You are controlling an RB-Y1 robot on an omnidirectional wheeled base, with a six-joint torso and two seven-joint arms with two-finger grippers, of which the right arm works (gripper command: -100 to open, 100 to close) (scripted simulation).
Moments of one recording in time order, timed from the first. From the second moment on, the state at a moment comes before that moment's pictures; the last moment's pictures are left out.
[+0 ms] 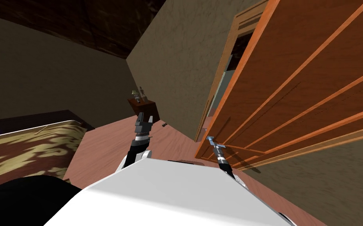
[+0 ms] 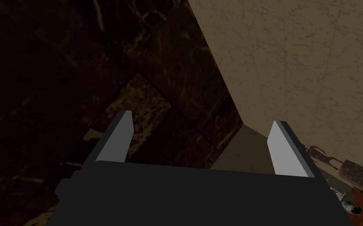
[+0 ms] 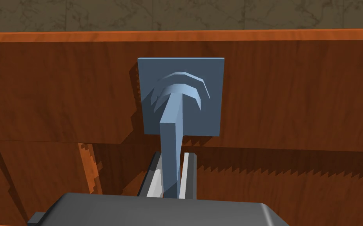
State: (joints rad) arm 0.00 -0.37 -0.01 -0.58 -0.07 -0.97 -0.33
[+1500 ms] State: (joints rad) arm 0.13 -0.47 0.06 -0.51 -0.03 -1.22 -0.45
